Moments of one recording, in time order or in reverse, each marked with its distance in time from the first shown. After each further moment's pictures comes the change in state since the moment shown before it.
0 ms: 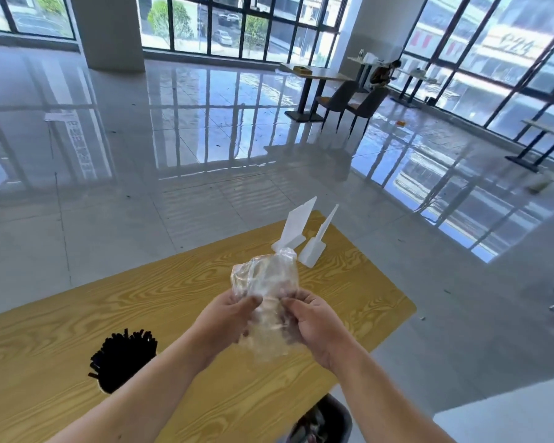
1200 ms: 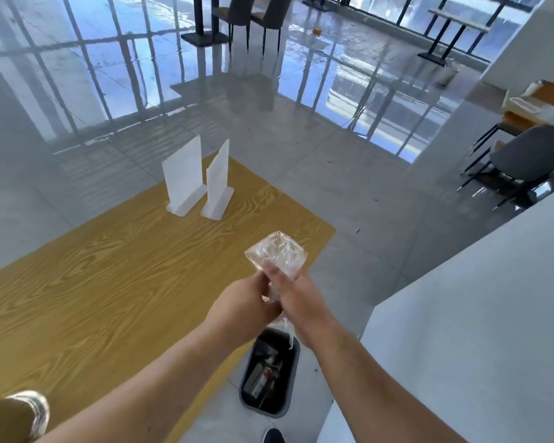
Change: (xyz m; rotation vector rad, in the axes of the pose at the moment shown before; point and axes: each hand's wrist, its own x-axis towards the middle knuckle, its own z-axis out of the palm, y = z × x) left_hand 0.068 -0.013 0.240 0.774 -0.296 0.188; right_hand -0.020 0.054 -0.185 0.009 0.427 0.049
